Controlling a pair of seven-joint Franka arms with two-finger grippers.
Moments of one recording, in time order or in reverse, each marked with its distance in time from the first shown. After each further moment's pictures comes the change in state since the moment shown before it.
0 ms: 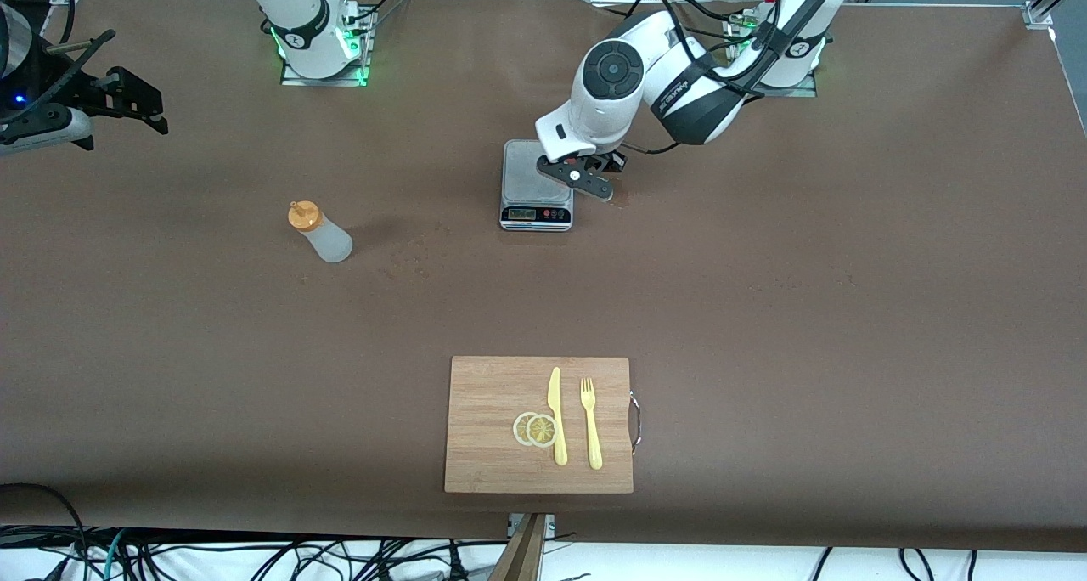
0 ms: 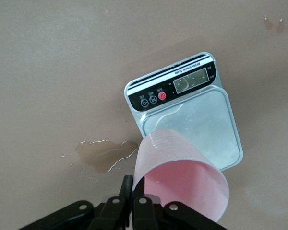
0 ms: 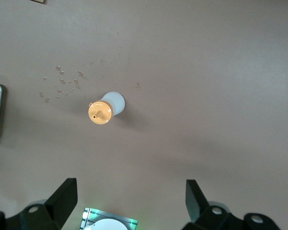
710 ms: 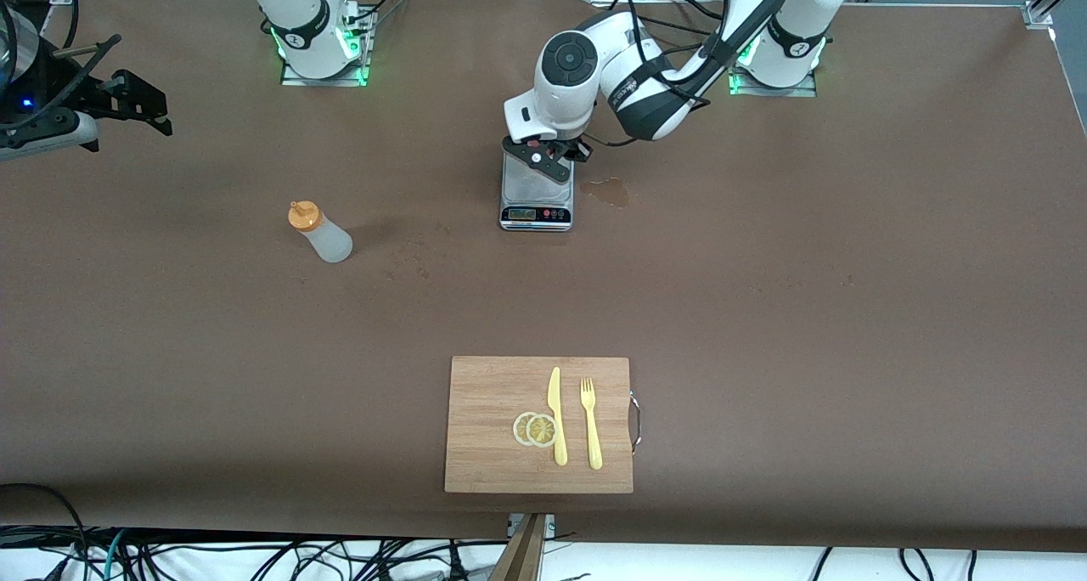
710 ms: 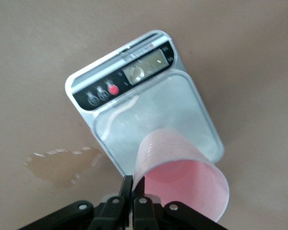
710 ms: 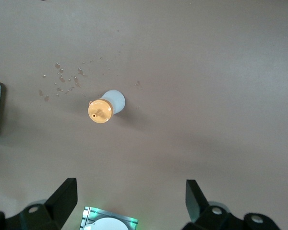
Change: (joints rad) left arm -0.111 0.089 0.012 -0.003 0.099 0.099 -0.019; right arm 0.000 0.004 0.000 -0.009 0.000 0.004 -0.001
